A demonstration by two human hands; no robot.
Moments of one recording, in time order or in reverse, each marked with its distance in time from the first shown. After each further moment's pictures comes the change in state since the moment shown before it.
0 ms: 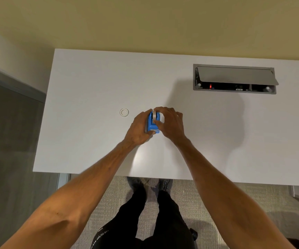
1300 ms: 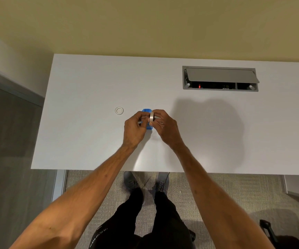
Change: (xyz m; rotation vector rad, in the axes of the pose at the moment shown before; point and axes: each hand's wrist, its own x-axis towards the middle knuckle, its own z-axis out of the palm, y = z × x) left_hand -0.036 0.023 0.021 -0.155 0.399 0.023; right_hand -0.054 -0.024 -0.042 0.387 -0.004 0.048
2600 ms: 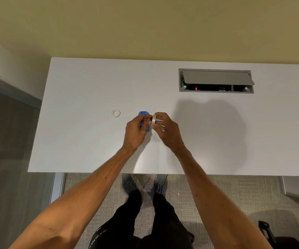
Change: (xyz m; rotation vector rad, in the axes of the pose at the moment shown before) left_hand -0.002 0.012 0.012 -0.012 -0.085 0.012; right_hand -0.009 0.010 -0.019 0.019 0.025 0.026
